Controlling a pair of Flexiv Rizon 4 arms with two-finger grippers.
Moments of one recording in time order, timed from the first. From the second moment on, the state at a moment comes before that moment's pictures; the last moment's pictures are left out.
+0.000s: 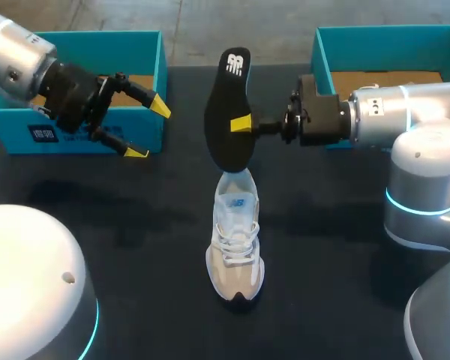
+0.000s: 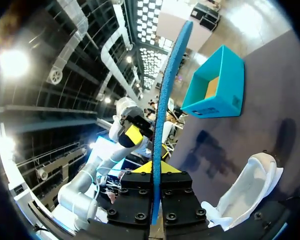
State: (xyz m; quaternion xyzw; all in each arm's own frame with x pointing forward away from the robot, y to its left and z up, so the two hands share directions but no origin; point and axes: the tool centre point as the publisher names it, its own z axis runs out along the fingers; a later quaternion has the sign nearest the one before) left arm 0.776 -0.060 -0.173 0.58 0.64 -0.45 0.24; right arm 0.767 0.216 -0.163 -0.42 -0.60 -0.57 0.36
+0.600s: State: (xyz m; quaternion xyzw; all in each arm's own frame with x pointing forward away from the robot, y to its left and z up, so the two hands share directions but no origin) left arm 0.774 -0.048 -0.205 0.52 0.72 -0.43 0.16; right arm 0.764 0.208 -0.169 -0.38 -0.63 -0.60 0.33
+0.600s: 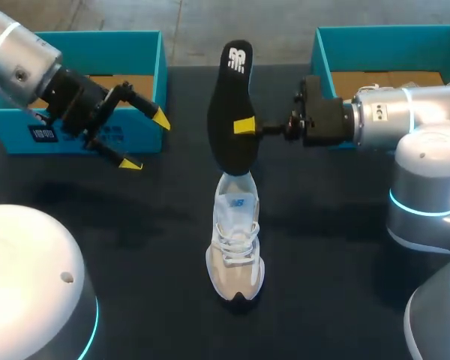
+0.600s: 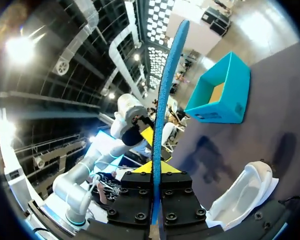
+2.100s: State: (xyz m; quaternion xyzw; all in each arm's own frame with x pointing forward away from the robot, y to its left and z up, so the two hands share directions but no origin) left arm 0.774 -0.031 -0.291 0.27 0.88 -0.39 0.01; right arm 0.803 0.199 -0.228 -0.29 -0.64 -0.66 0.26
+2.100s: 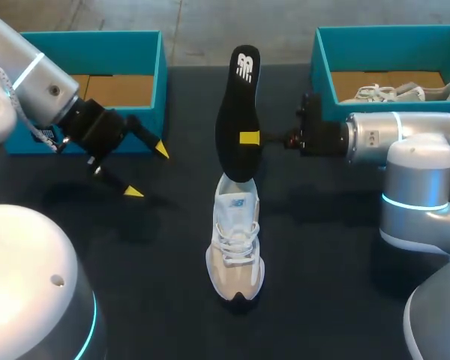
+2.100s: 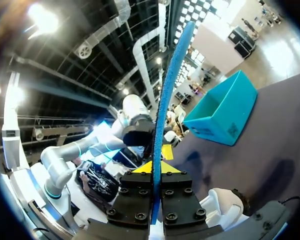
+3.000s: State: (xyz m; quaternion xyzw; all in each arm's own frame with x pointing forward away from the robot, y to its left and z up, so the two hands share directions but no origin) left arm 0.769 -0.065 -0.316 0.18 0.93 -0.31 -0.06; right arm 0.827 0.201 -0.274 -0.24 -0.65 -0.69 0.22
